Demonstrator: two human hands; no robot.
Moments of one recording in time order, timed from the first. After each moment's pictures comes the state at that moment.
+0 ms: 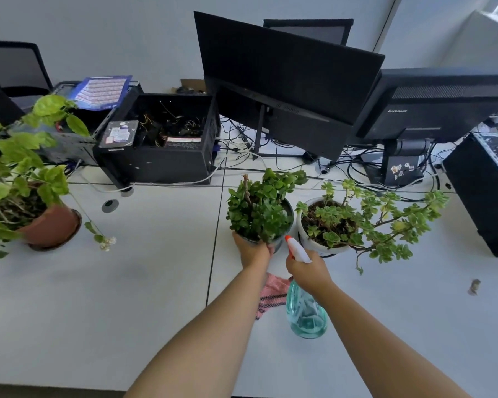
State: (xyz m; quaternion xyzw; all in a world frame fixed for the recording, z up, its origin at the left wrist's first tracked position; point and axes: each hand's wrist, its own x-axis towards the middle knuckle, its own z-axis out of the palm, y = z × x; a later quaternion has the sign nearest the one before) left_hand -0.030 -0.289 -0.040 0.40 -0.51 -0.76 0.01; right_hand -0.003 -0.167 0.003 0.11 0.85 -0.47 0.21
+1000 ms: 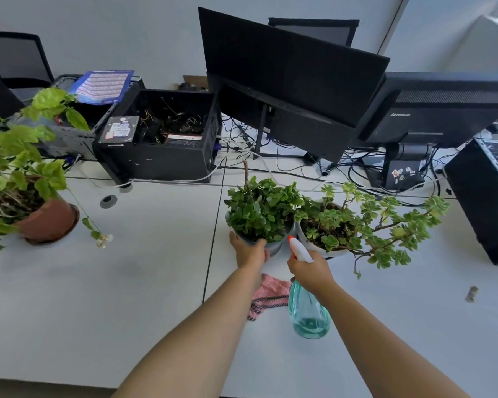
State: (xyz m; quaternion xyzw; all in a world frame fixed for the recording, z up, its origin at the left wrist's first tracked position) left_hand -0.030 -0.297 -0.042 0.42 -0.55 -0.72 -0.03; right_hand -0.012 -0.160 0.005 0.13 0.85 -0.45 0.23
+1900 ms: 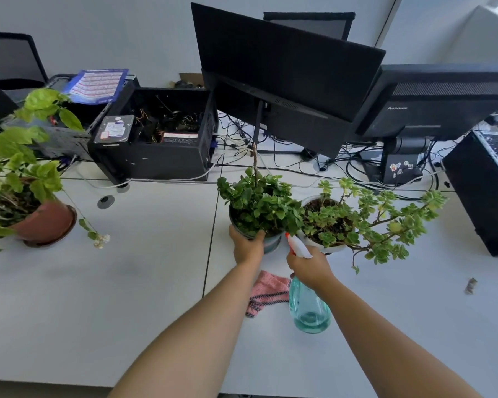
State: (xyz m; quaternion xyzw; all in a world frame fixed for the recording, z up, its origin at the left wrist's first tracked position) left_hand -0.037 -0.300 -0.052 0.40 -0.64 -0.66 -0.02; right_hand -0.013 -0.158 0.012 0.12 0.85 -0.46 0.24
